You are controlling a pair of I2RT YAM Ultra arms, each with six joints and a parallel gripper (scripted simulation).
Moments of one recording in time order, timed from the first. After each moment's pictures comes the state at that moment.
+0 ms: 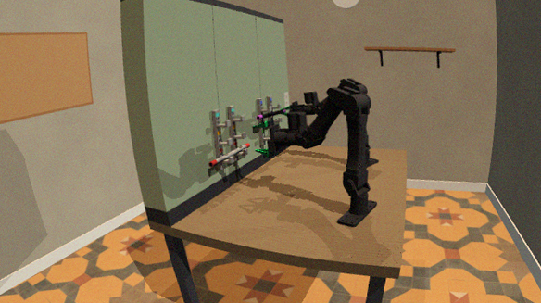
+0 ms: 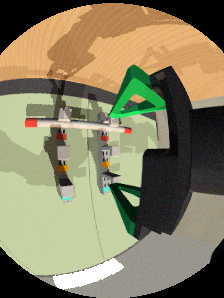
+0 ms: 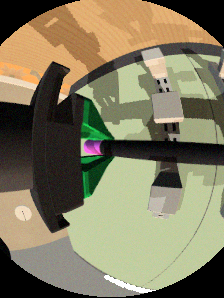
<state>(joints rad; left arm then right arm) -0.14 1.55 0.70 0.81 -0.42 1.58 0.21 1.59 0.91 0.60 -0.30 -1.59</state>
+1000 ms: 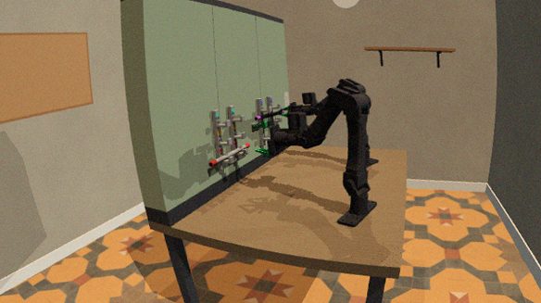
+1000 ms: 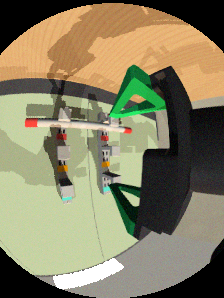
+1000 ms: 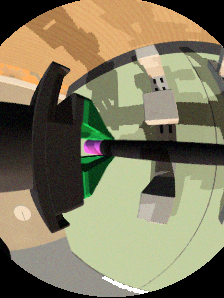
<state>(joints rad) -0.14 1.55 0.70 0.81 -0.42 1.58 0.23 1.62 0.93 0.61 -0.28 -1.59</state>
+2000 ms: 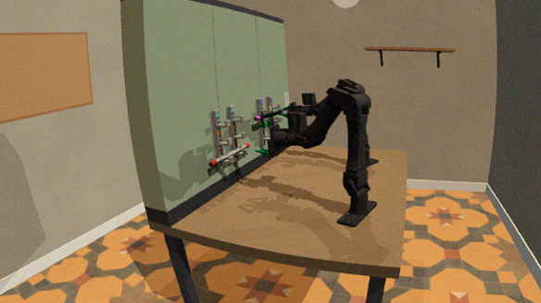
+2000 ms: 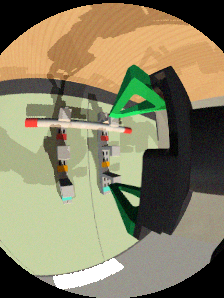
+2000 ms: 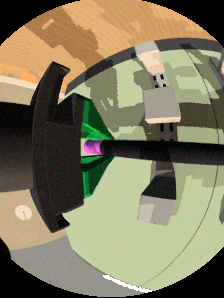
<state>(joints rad) -0.14 1.55 0.70 0.81 -0.42 1.58 0.23 1.64 0.94 0.66 -0.28 -1.59</state>
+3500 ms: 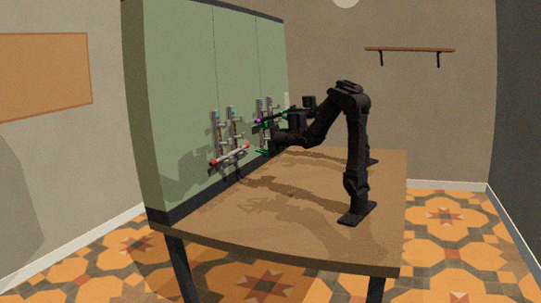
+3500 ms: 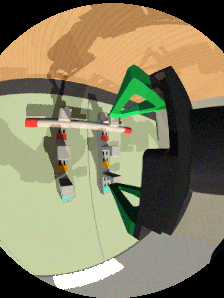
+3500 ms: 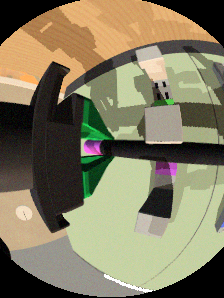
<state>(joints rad) -0.14 1.55 0.70 0.81 -0.42 1.58 0.23 1.67 0.90 0.73 -0.28 -1.59</state>
